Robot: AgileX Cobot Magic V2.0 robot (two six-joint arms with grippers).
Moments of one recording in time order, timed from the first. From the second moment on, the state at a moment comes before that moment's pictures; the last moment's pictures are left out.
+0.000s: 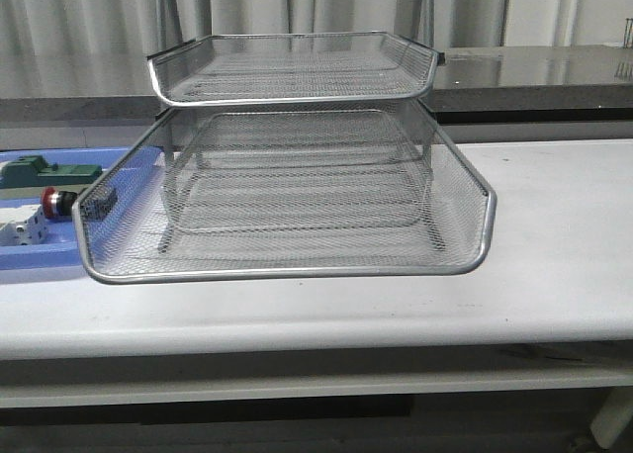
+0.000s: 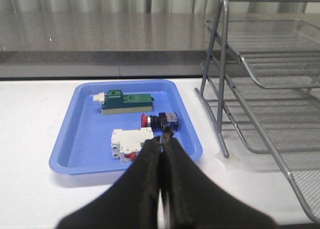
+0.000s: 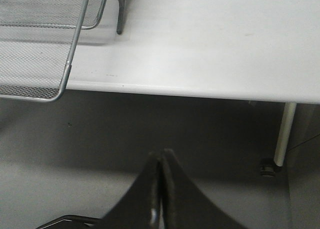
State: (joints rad) left arm -0.03 0.21 -0.29 -0.05 0.33 0.00; right arm 0.17 0.56 -0.86 -0.02 1.10 0.10
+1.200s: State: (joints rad) left arm -0.03 1.10 -0.92 -0.04 0.85 0.20; right arm 0.17 0.56 -0.86 -0.02 1.10 0.10
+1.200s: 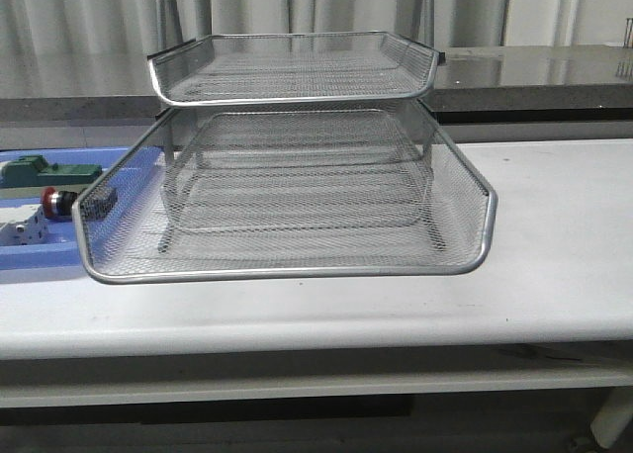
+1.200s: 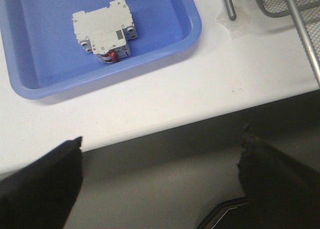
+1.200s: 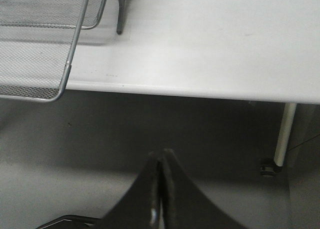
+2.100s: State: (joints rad) left arm -0.03 1.68 -1.45 -0.10 0.87 0.73; right arm 0.17 0.56 -0.86 -0.02 1.10 0.10
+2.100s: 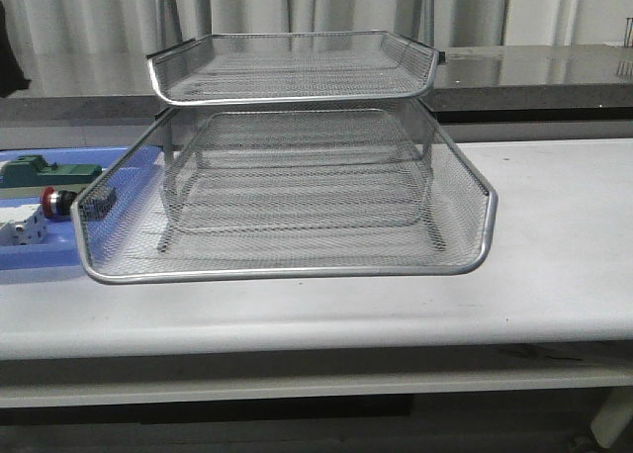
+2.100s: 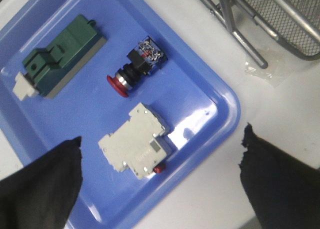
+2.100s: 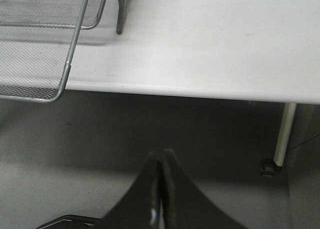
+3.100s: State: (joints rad) left arm -0.03 2.25 -1.93 -0.04 0.90 0.88; right arm 0.17 0.56 -0.86 -0.02 1.10 0.10
